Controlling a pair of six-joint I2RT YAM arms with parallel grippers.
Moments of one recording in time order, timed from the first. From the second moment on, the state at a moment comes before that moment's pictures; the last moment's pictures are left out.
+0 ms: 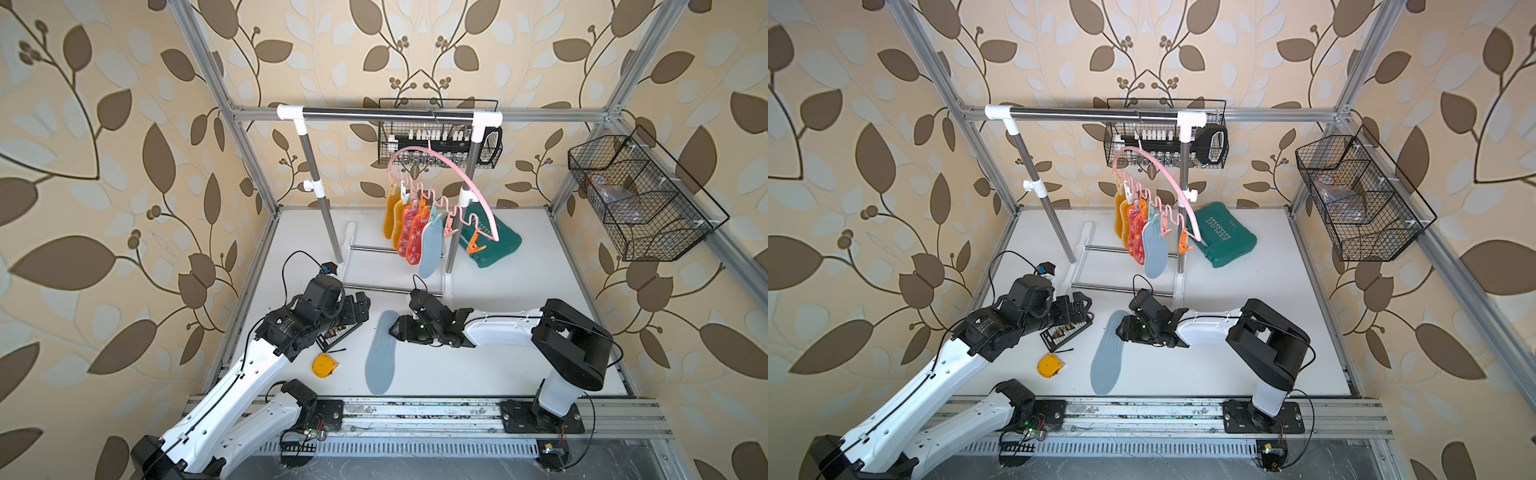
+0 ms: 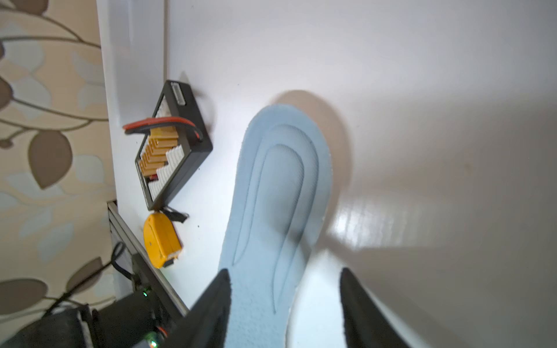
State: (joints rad) left arm -0.58 0.84 0.84 -0.81 -0.04 -0.63; right arm 0.92 1.71 0.83 0.03 -0.15 0.99
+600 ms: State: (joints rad) left arm -0.58 0.75 0.66 -0.44 0.25 -0.59; right arm 0.80 1.00 0.51 0.00 0.00 0.66
